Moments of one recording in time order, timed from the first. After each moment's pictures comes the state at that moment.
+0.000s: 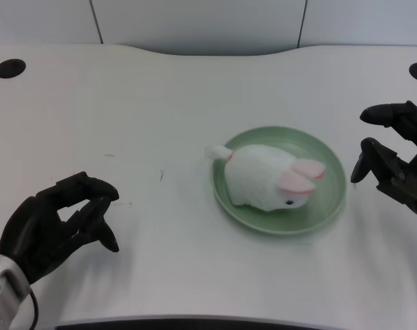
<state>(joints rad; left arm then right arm) -0.17 0.22 0.17 0.31 -0.41 0.17 -0.52 -0.36 -0.11 -0.22 0.44 0.37 -0.06 0.47</state>
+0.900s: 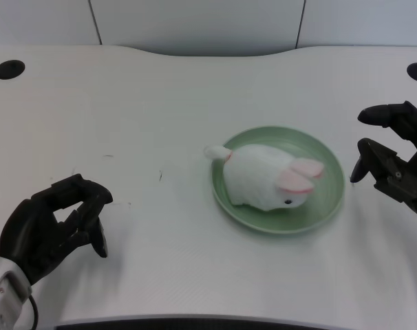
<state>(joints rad) -0.16 0.20 0.20 0.31 -0.37 0.16 -0.47 -0.39 -0.11 -0.21 0.50 0.33 -0.12 0.45</state>
